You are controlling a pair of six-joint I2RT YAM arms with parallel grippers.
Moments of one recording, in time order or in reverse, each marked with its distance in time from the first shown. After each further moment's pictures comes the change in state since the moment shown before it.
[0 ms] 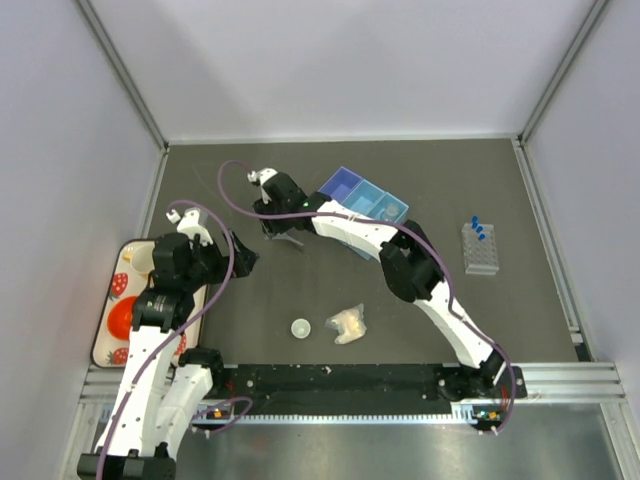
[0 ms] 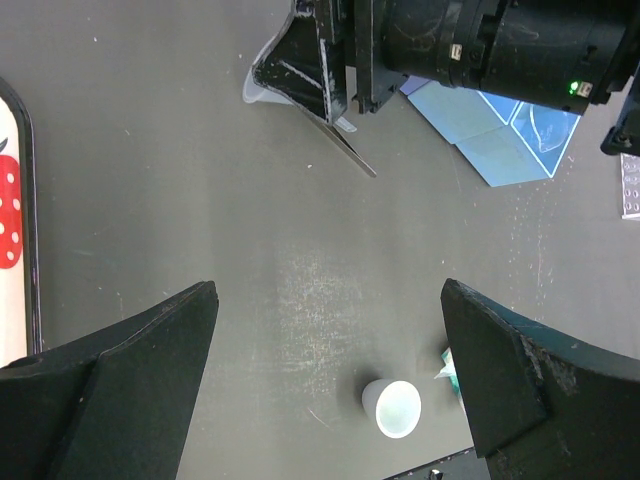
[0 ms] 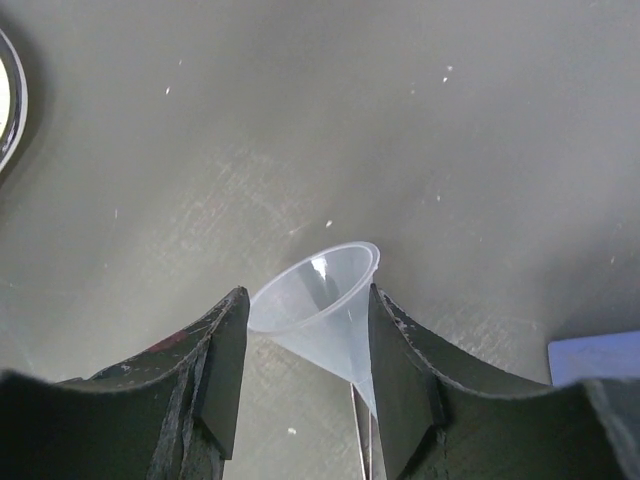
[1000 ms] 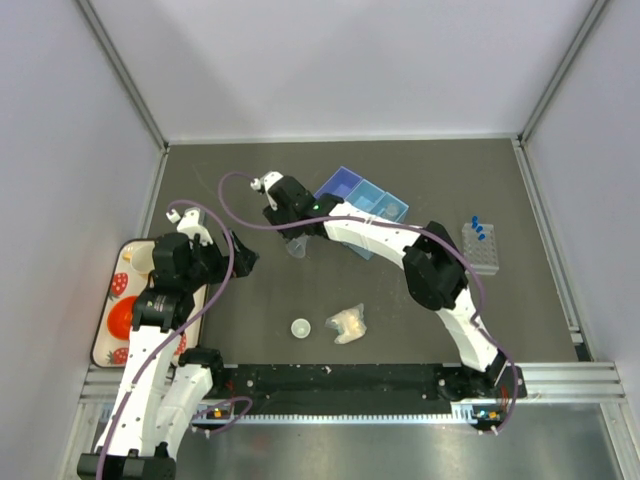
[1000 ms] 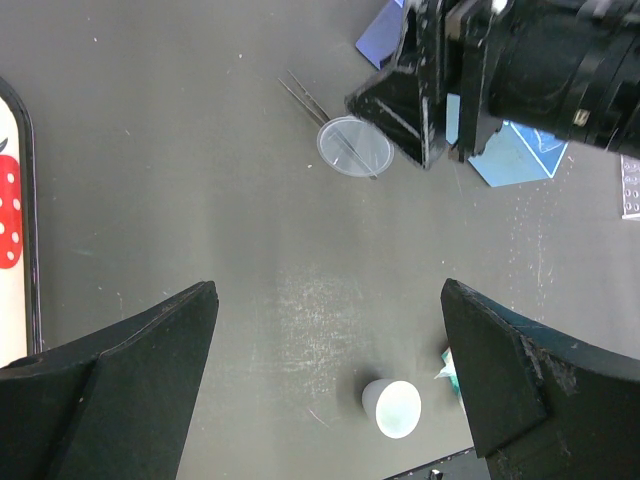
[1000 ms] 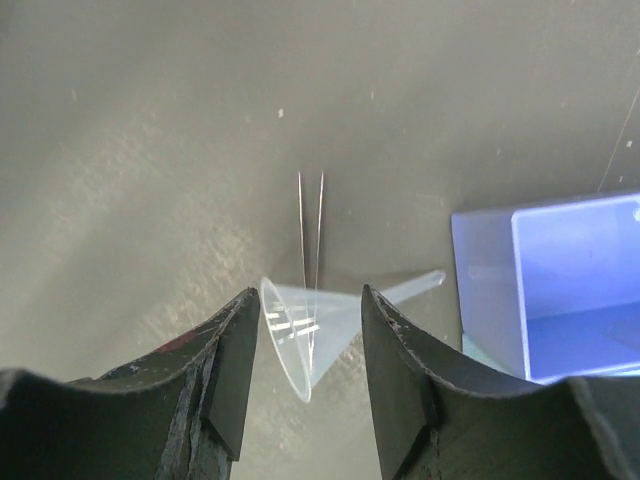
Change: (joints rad) left arm 0.000 0.000 0.000 0.000 0.000 0.000; right arm 0.039 -0.247 -0.228 -0.068 0.138 -0.135
